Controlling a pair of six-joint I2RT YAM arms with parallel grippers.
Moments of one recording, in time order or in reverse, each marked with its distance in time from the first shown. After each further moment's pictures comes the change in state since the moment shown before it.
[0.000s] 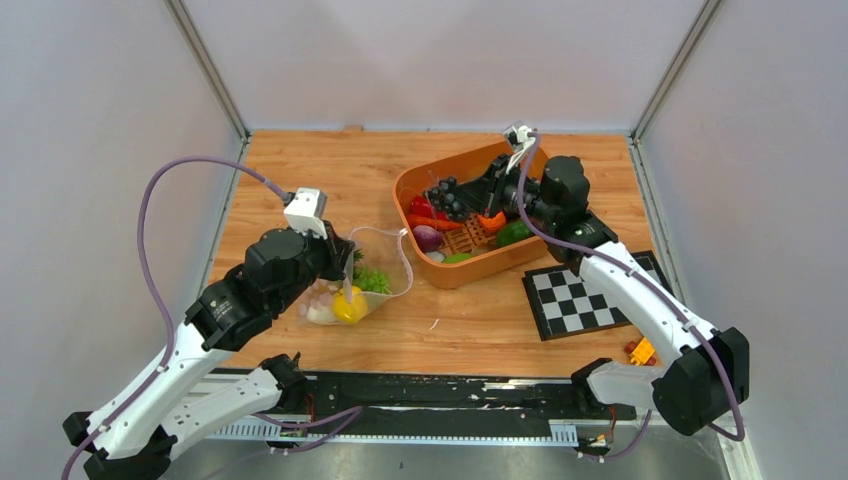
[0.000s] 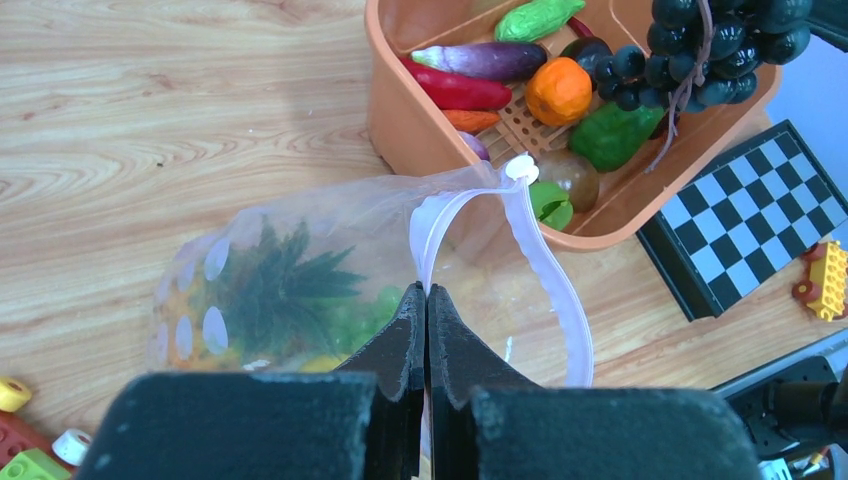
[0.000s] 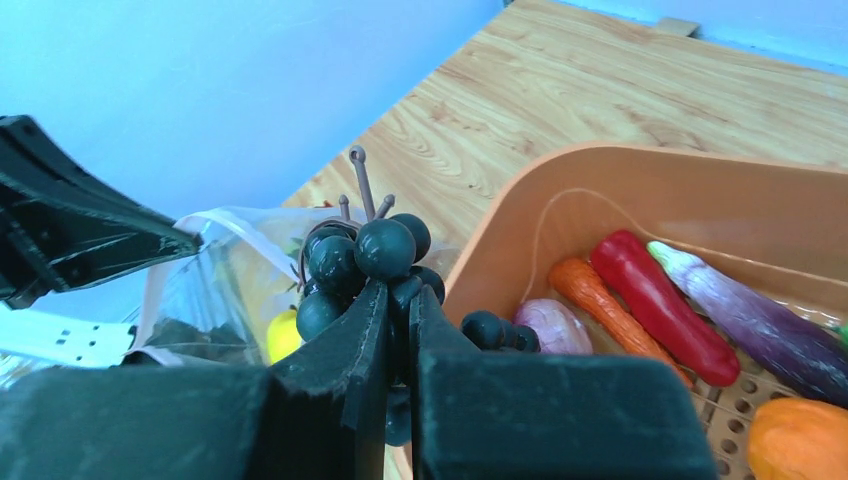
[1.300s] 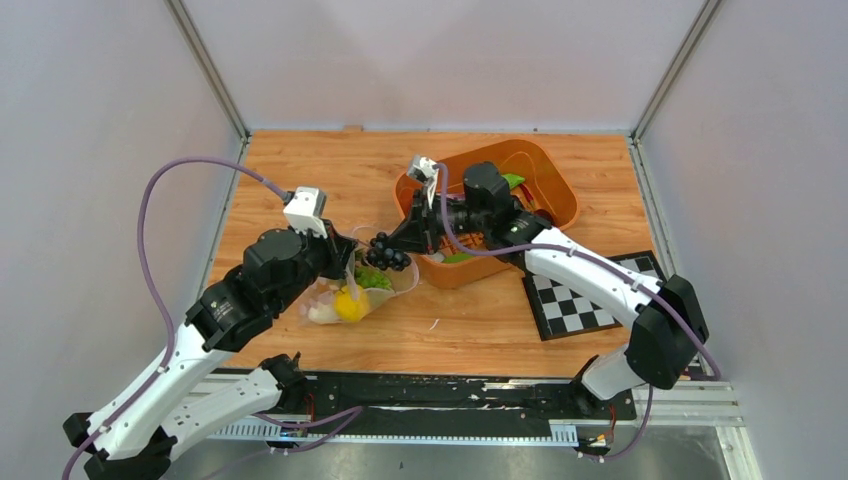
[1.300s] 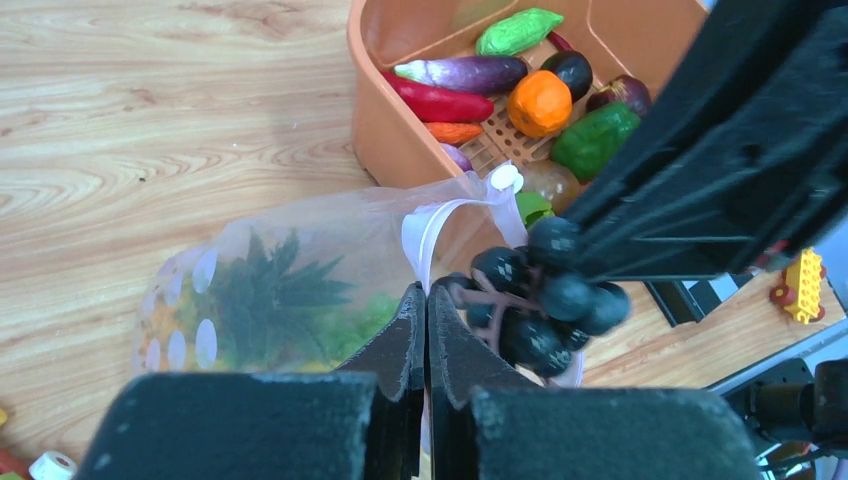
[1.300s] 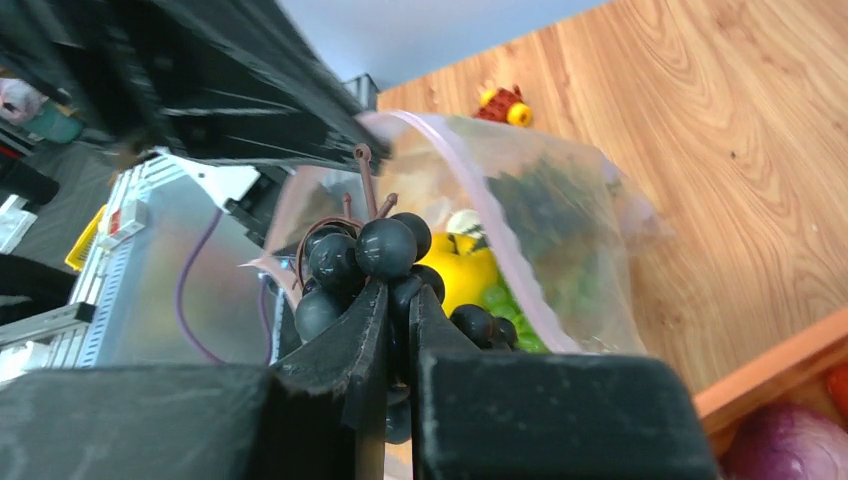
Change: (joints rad) left arm 0.000 -0.005 -0.011 0.042 0.024 0.000; right arm 0.290 0.235 0.146 -0.002 -0.275 -0.134
